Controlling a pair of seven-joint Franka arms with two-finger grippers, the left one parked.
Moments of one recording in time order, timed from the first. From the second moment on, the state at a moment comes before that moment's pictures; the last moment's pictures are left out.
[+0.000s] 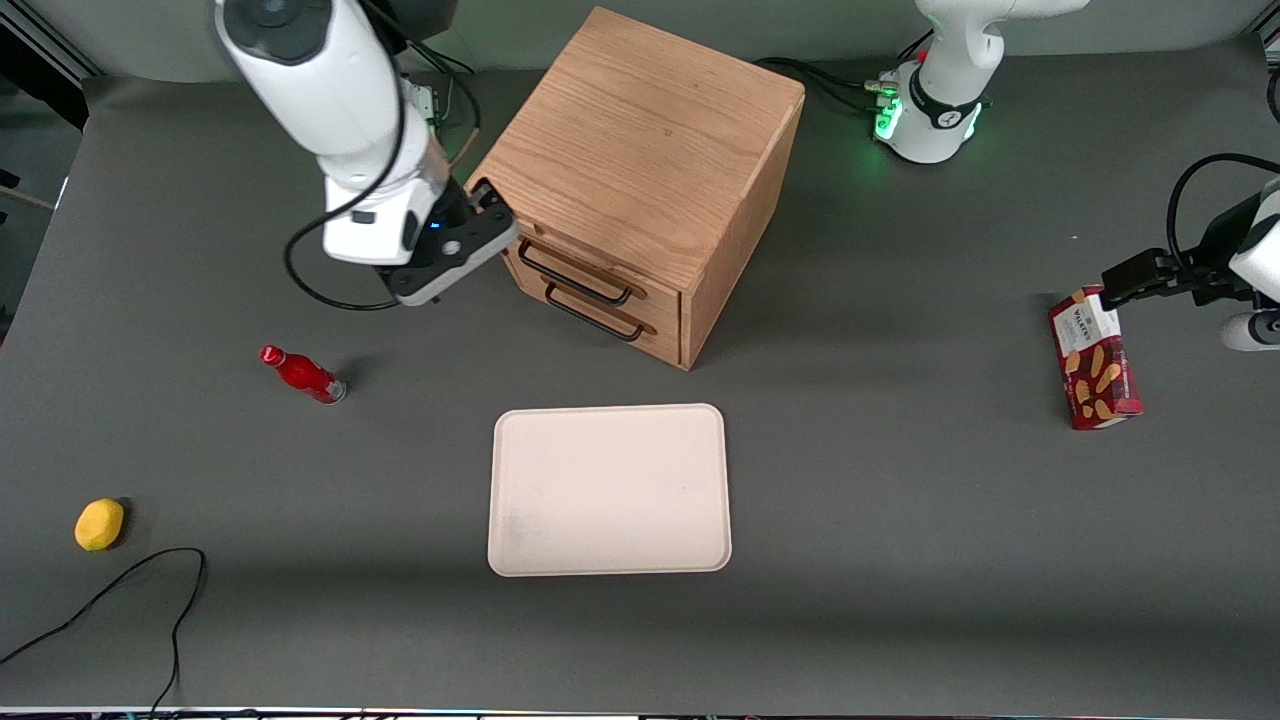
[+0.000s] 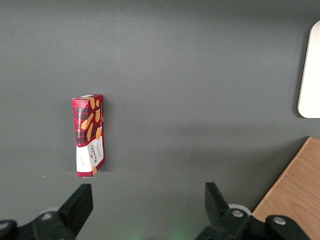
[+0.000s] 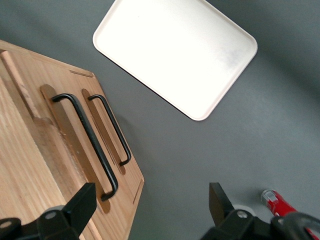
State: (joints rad) arm 0.62 0.14 -0.04 -1.56 0.03 1.71 -0.07
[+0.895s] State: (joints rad) arm 0.64 0.17 0.01 -1.56 0.06 1.75 -0.17
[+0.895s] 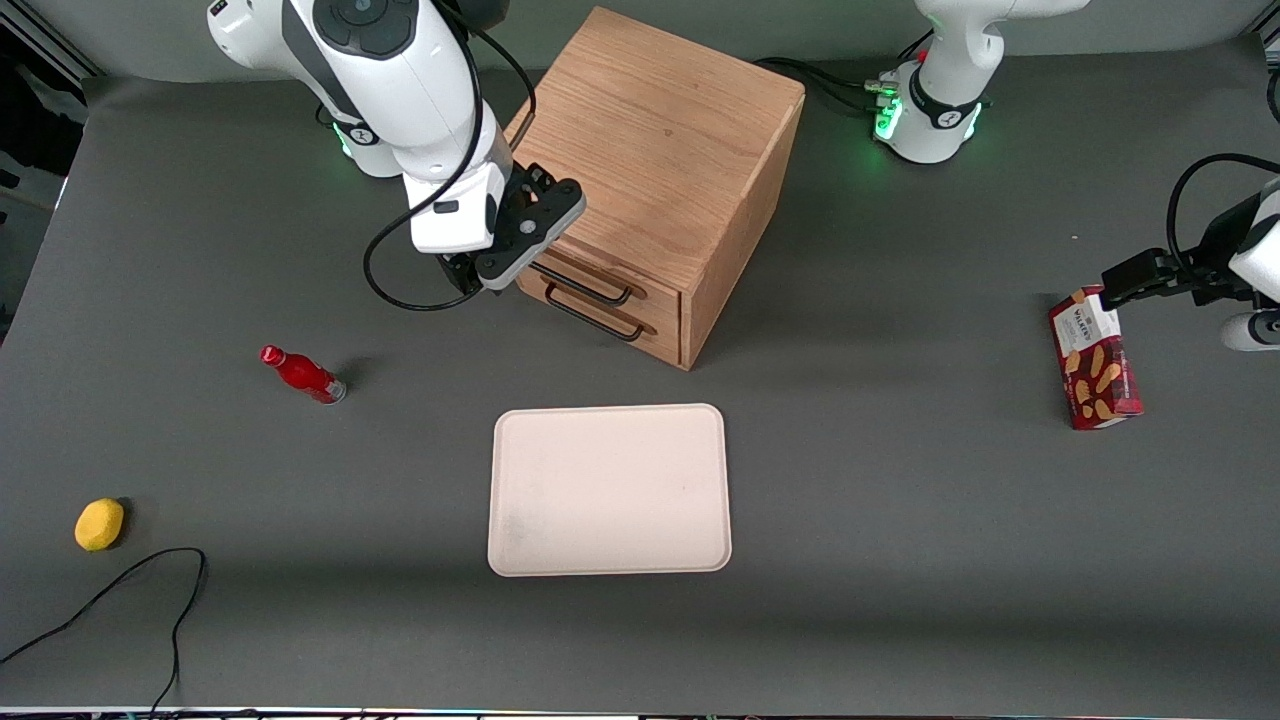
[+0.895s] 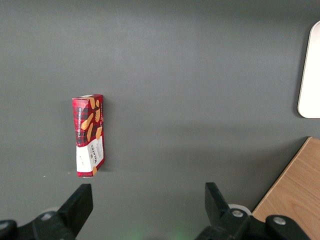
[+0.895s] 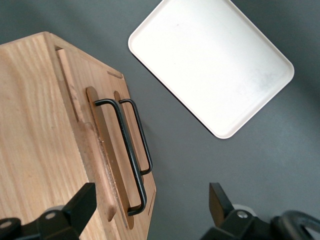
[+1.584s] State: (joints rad) arm 0.64 0.17 0.00 -1.56 0.09 1.75 -0.37
